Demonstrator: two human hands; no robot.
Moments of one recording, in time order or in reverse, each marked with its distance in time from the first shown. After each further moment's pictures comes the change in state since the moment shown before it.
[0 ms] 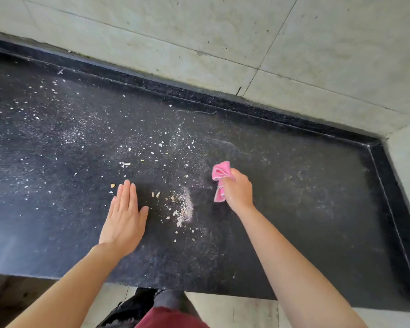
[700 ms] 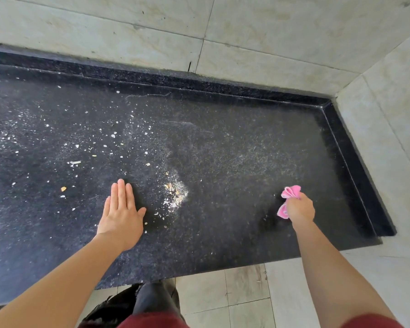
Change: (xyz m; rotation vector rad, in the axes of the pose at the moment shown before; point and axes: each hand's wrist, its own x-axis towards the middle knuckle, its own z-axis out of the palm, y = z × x) left_hand 0.011 0.052 0.034 0.271 -0.236 0.129; right_hand -0.038 0.192 -0.148 -0.097 0.470 0.616
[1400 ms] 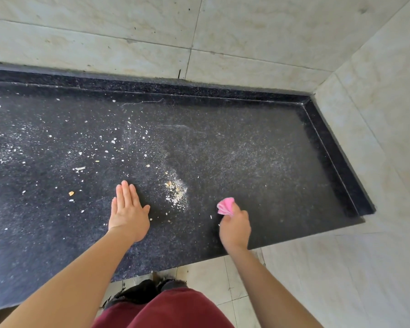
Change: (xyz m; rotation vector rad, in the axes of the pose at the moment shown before) left_hand -0.004 0.005 -0.013 -0.010 -0.088 -0.005; right_hand -0.175 -0.002 0.073 -0.047 -0.082 -0.317
